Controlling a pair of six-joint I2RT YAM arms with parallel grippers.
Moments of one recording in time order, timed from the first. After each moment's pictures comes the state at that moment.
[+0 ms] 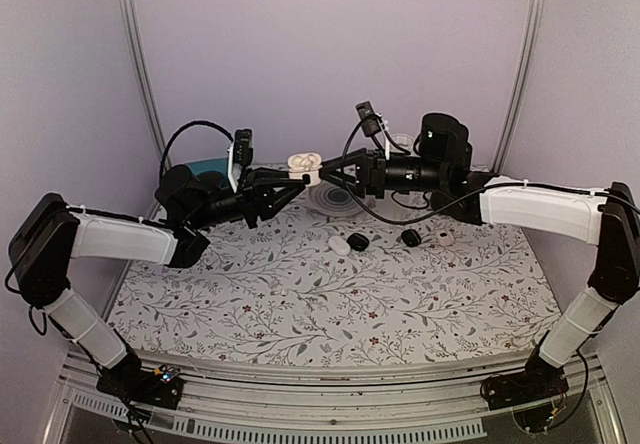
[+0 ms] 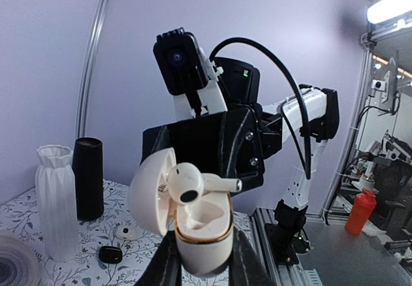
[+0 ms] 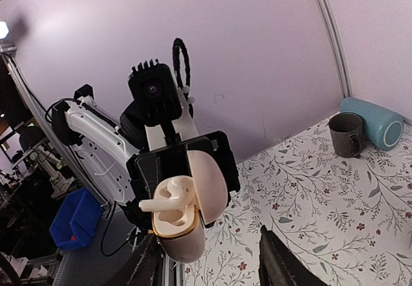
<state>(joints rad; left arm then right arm) -0.64 1.57 0.79 1.18 0.75 -0.49 0.73 1.64 1.23 0.42 -0.74 0.43</state>
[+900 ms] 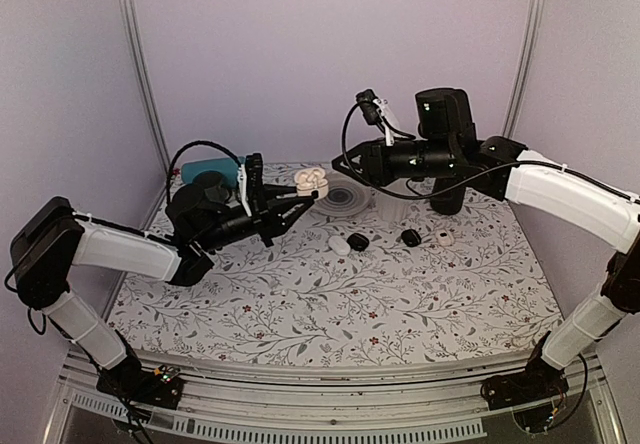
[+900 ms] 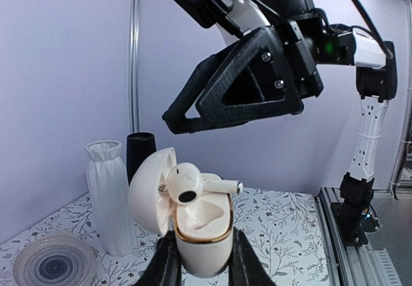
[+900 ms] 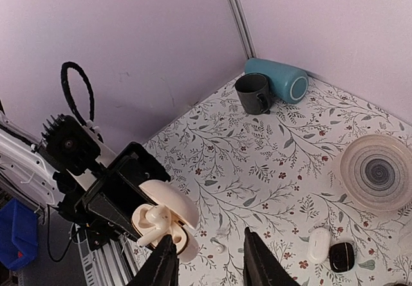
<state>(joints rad) -0.73 1.57 0.69 1.15 0.49 -0.15 0.81 1.54 1.46 -0.24 -0.31 0.26</state>
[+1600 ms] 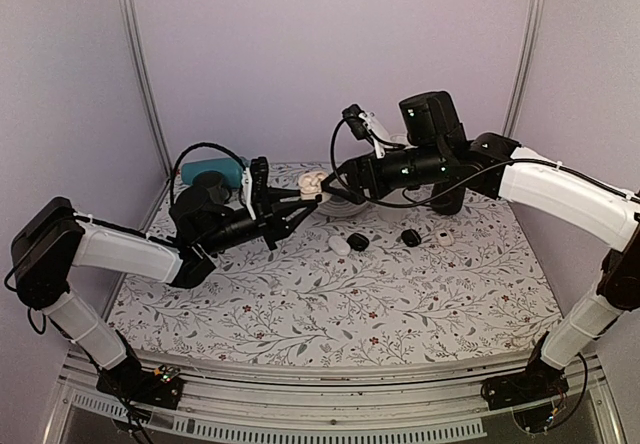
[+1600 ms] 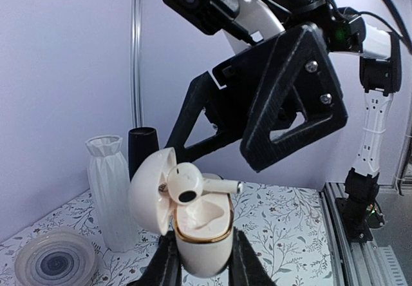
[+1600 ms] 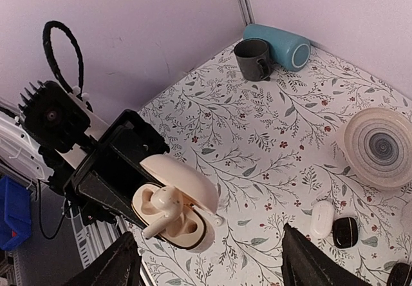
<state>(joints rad) -0.75 1.57 0.69 1.12 0.45 -0.11 0.85 1.58 1.52 -0.40 -0.27 0.22</state>
